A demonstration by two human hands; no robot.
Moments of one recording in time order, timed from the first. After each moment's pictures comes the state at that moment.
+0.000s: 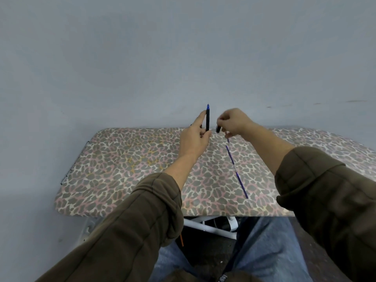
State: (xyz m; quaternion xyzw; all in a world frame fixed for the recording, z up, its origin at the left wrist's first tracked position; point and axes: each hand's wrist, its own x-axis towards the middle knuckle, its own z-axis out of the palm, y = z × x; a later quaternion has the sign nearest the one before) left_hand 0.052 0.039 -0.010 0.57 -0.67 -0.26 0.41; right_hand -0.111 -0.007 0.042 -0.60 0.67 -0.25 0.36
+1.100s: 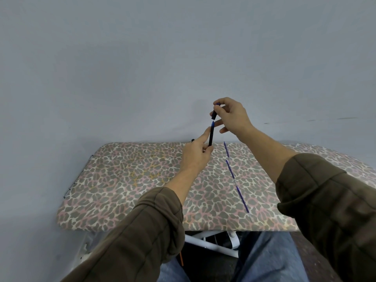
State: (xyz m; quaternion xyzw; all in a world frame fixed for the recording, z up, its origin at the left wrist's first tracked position) left_hand 0.053 0.041 -0.004 0.57 -0.69 -0.25 0.38; right_hand -0.092 0.003 0.095 -0.61 0.54 -0.46 0.36
